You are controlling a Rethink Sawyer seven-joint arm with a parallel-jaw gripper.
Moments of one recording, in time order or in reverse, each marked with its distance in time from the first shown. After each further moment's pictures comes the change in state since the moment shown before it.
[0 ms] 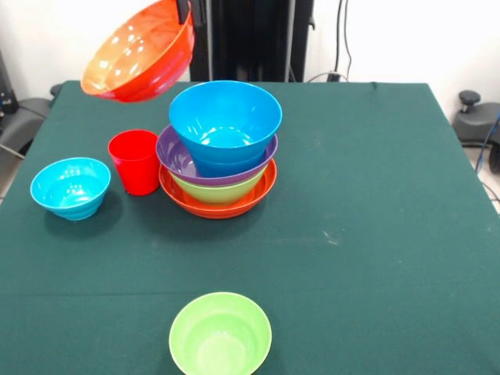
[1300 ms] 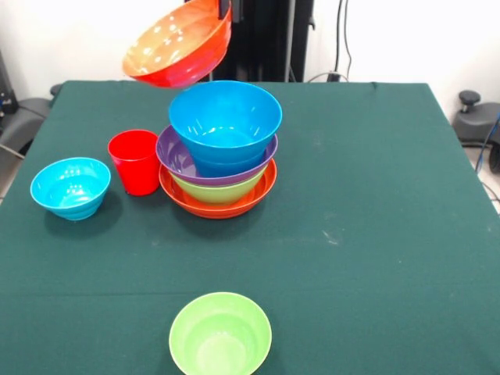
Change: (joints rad) arm 0.171 -0.064 -0.165 0.139 0.000 -0.176 0.106
